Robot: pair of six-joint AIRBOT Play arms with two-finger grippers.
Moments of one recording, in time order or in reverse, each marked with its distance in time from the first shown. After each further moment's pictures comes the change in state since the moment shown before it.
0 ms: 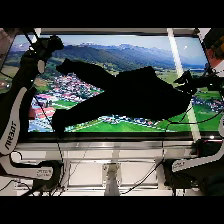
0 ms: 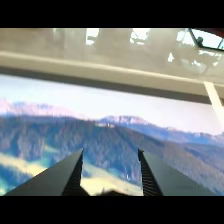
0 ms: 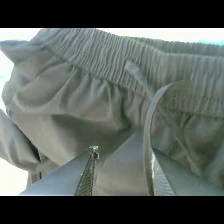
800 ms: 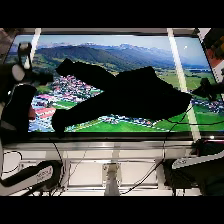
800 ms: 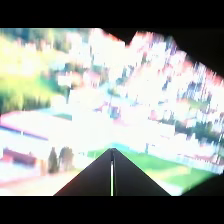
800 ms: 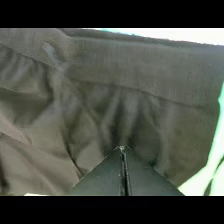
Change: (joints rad) left arm 0.137 0.316 -0.253 -0.104 -0.863 0.311; right arm -0.235 -0.047 0.124 -0.127 0.295 -0.128
